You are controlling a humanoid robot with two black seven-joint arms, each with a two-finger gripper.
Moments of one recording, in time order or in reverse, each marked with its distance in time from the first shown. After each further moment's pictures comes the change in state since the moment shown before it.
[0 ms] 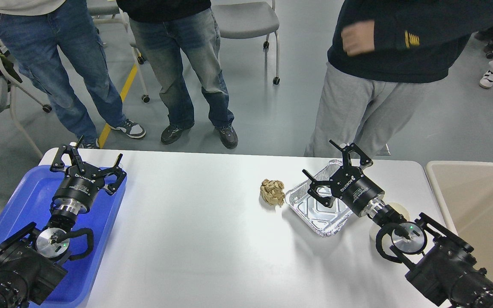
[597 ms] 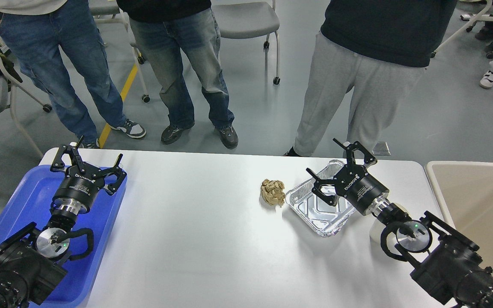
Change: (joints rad) left arm 0.000 0.000 0.001 0.000 0.000 0.000 0.000; right arm 0.004 -0.029 -0.002 0.009 -0.008 0.001 -0.002
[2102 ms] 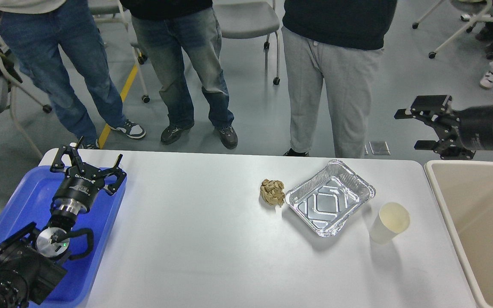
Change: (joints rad) left arm 0.000 0.000 0.000 0.000 0.000 0.000 0.000; right arm 0.691 -0.763 -0.822 0.460 -0.504 -0.033 -0.082
